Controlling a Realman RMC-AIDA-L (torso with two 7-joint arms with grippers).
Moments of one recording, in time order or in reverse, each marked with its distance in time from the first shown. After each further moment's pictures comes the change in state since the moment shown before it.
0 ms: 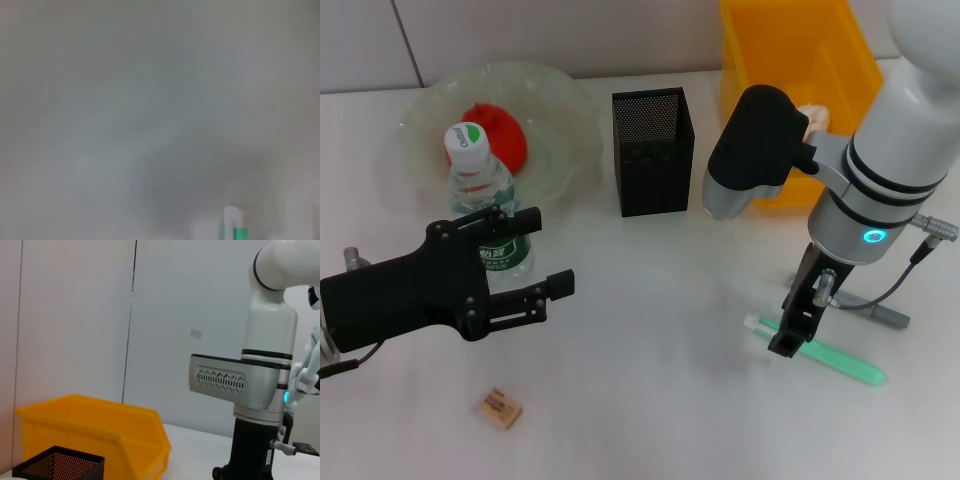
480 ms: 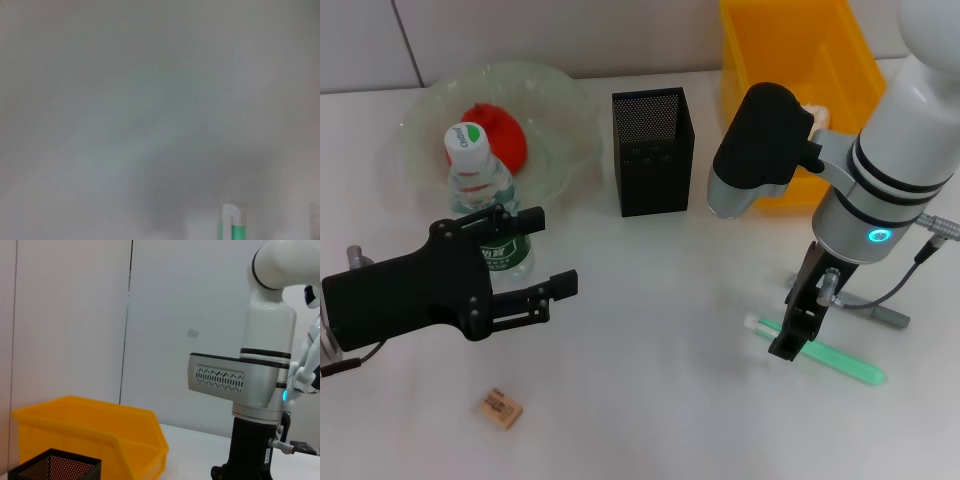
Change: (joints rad) left arm -0.002 -0.001 0.007 0.007 0.000 0.000 -0.003; right arm -0.014 0.000 0.009 -0.025 -0.004 -0.010 -0.007
